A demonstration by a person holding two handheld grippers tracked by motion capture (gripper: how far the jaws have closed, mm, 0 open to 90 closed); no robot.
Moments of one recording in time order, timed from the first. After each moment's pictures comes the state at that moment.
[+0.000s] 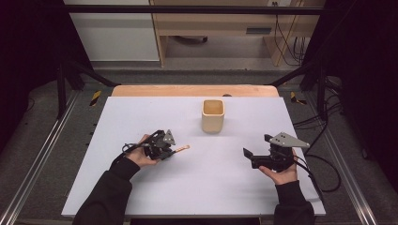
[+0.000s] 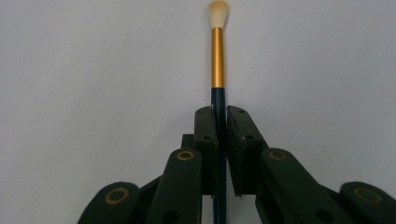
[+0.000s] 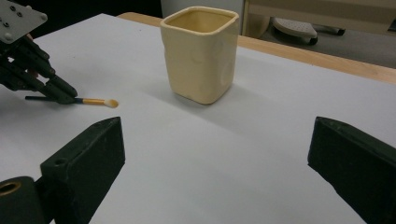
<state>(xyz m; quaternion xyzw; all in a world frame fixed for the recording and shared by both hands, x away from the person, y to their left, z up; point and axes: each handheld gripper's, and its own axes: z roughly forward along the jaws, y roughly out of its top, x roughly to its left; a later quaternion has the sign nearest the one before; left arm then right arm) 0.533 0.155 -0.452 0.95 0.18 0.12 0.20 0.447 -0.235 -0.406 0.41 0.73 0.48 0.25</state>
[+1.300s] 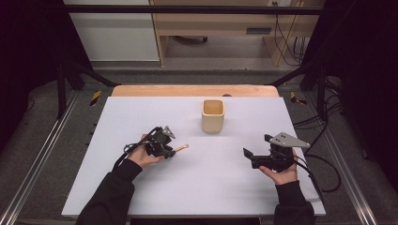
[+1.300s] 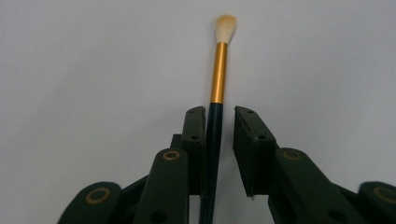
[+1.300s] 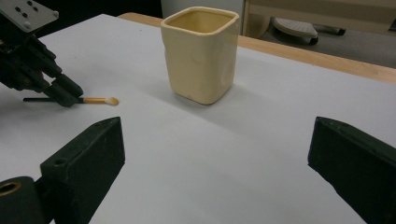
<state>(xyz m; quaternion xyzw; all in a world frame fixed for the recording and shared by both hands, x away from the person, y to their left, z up) 0.542 0.155 -0.452 0.93 0.27 0.08 0.23 0.447 -0.235 -0.406 0.41 0.73 0.48 0.24</state>
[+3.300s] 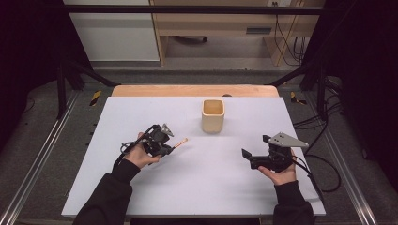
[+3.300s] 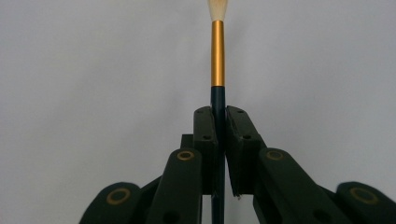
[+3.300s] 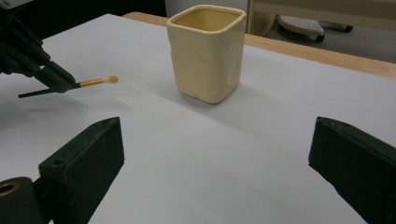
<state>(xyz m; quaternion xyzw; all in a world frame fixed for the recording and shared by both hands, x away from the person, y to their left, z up) 0.527 0.156 -0.424 0.93 0.28 0.10 0.24 0.447 -0.231 -0.406 0.41 0.74 0.49 0.23</state>
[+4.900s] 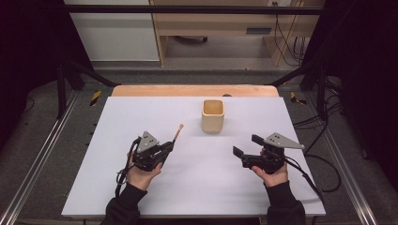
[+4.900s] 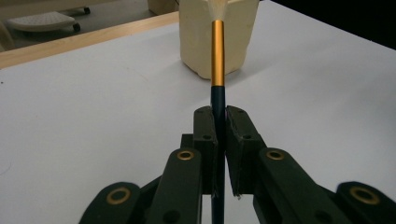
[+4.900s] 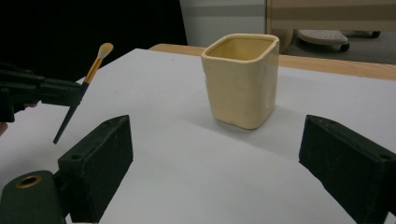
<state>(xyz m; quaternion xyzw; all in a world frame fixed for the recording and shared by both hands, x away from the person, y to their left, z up) 0.454 0.166 -0.415 0.77 0.38 0.21 0.48 0.442 -0.207 -0.401 0.42 0.70 0.55 0.20</state>
